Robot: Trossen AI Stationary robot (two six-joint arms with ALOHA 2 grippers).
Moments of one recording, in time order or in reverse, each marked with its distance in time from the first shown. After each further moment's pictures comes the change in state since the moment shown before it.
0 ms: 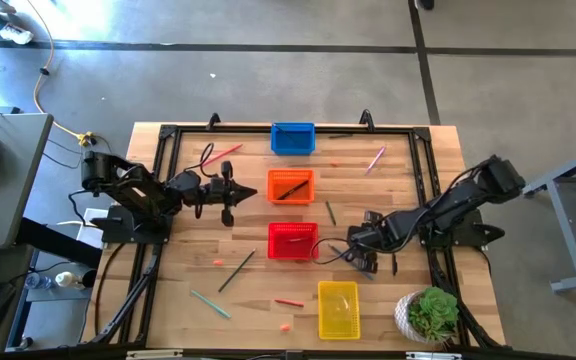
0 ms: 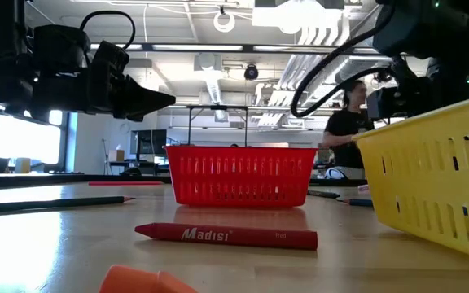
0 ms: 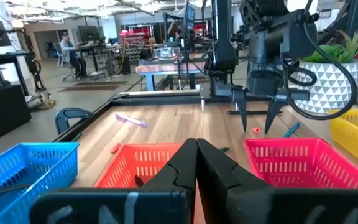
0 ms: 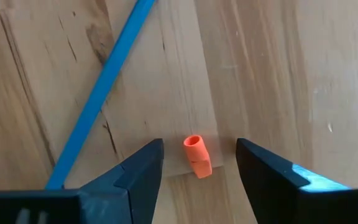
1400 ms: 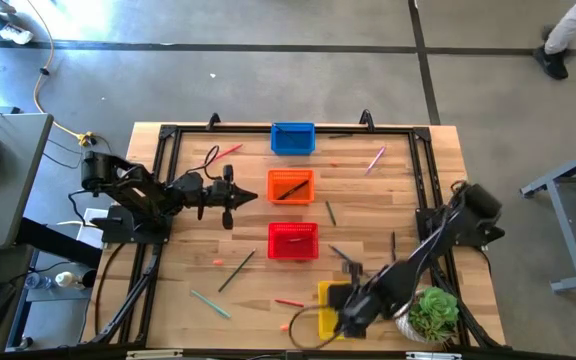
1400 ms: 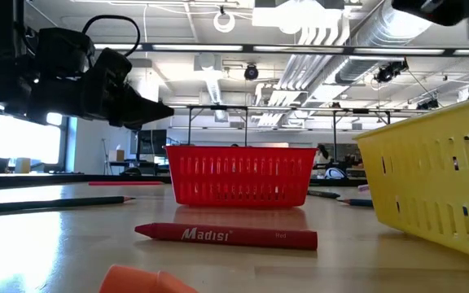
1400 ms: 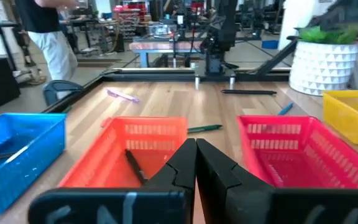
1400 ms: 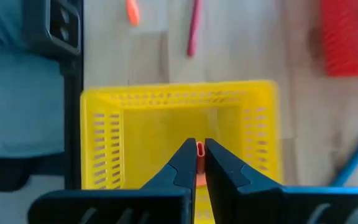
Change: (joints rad) left arm -0.025 0.000 0.000 -0.088 -0.001 -0.026; right arm 0.377 0.328 0.766 -0.292 0.076 0.209
